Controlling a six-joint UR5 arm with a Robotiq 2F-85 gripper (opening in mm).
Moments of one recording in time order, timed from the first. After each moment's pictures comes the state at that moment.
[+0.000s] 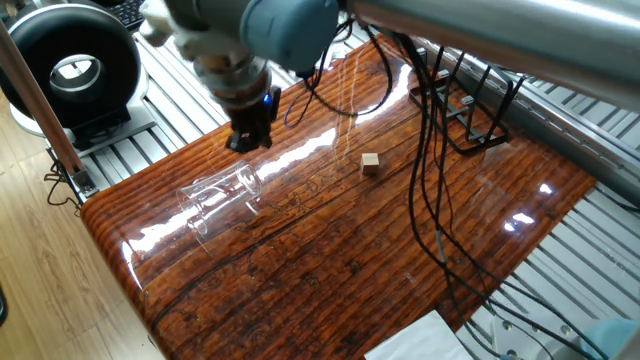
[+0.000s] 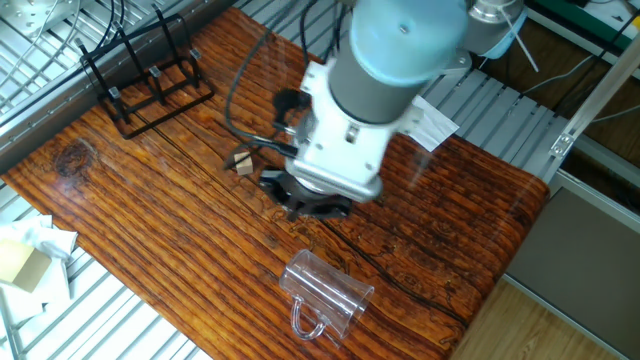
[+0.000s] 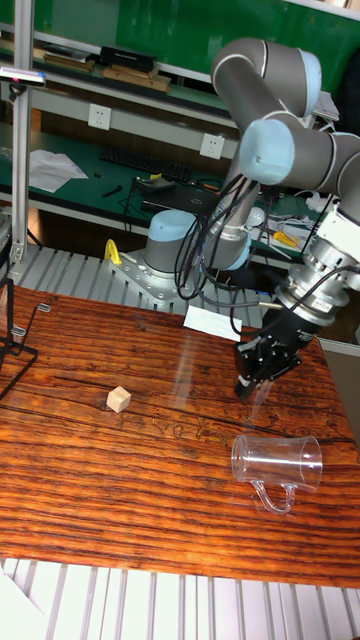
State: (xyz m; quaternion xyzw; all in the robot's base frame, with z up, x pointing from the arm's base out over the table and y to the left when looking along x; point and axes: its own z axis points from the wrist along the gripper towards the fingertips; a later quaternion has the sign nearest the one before) arm 0.570 0.125 0.148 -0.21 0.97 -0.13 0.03
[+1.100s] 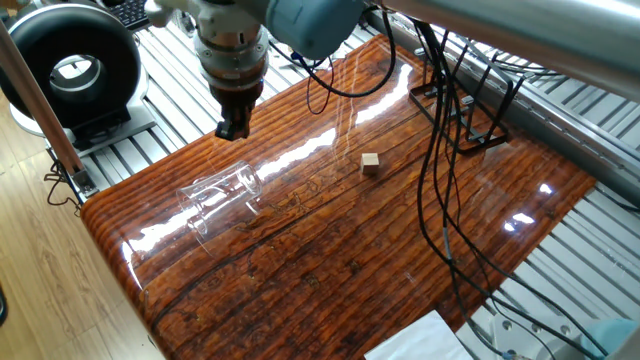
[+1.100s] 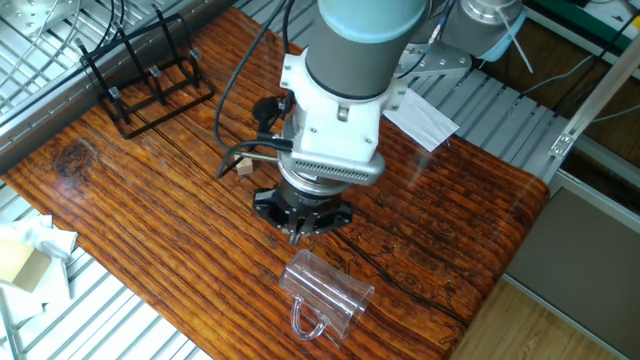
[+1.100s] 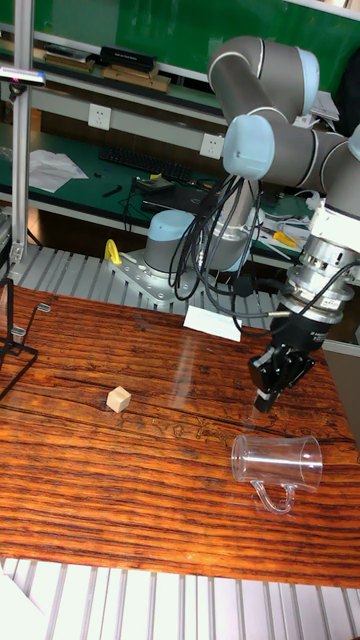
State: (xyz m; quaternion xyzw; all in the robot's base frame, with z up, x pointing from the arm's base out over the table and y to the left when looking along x) arm 0.591 0.158 0.154 -0.28 0.95 -0.07 0.08
